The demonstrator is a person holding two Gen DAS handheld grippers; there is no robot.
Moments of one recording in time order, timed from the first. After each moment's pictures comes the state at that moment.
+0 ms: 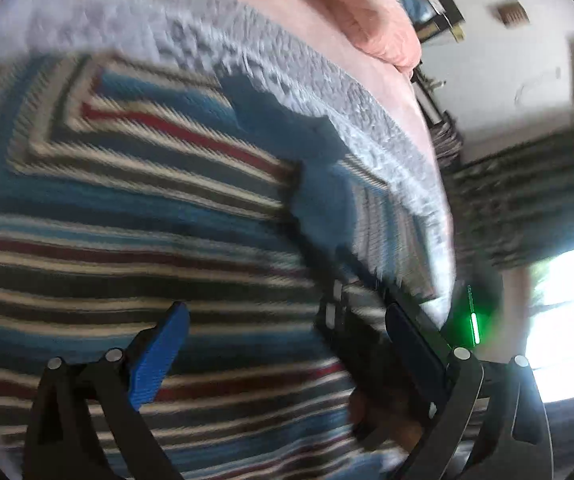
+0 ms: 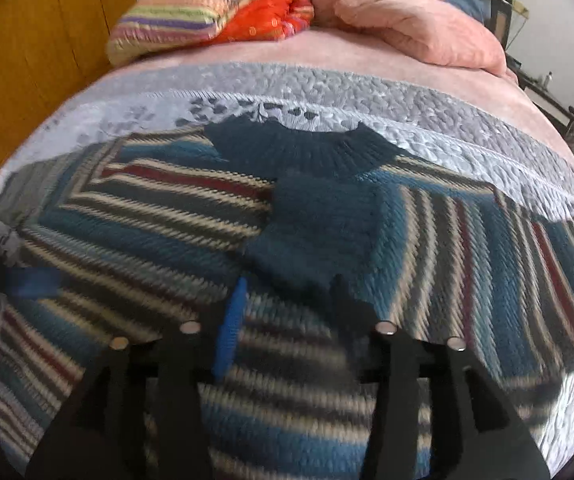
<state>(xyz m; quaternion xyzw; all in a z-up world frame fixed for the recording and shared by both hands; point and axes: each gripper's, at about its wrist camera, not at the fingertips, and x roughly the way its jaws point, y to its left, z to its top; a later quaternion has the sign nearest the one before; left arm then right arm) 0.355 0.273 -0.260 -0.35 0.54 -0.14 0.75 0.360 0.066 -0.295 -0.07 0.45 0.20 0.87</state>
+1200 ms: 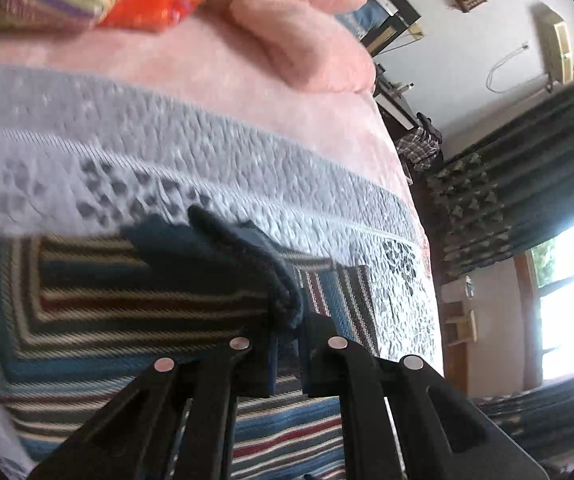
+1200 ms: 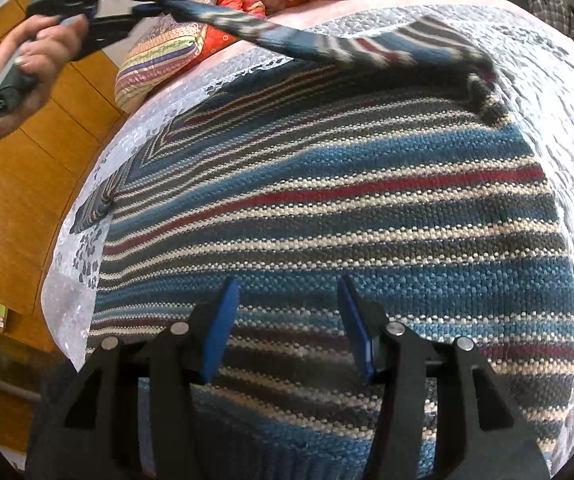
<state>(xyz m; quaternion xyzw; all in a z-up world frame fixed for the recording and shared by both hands) 0.451 0.256 -0.127 -0.25 0.49 -0.16 0.82 0.191 -0.029 -0.298 0.13 0.50 0.21 0.83</state>
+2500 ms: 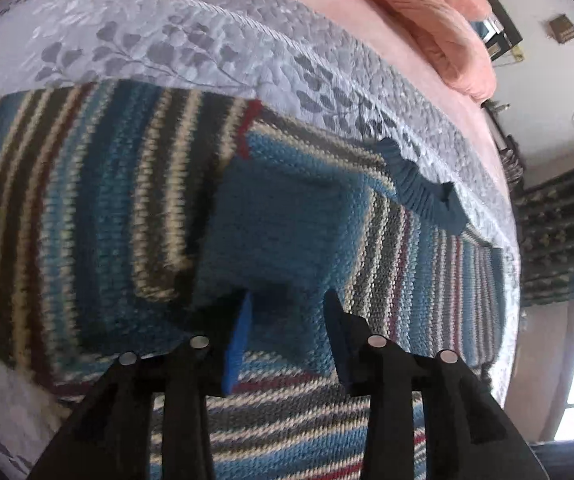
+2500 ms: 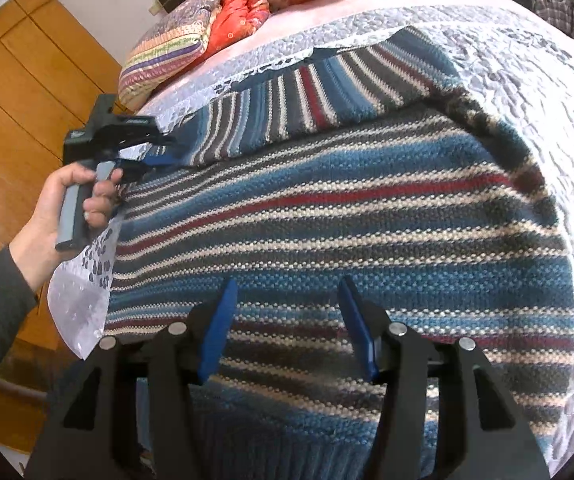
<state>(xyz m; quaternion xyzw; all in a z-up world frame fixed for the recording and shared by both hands) 0.389 0.382 -0.298 -0.29 0.54 -0.02 0.79 0.190 -0.023 -0.279 0.13 0.51 0.21 0.82</state>
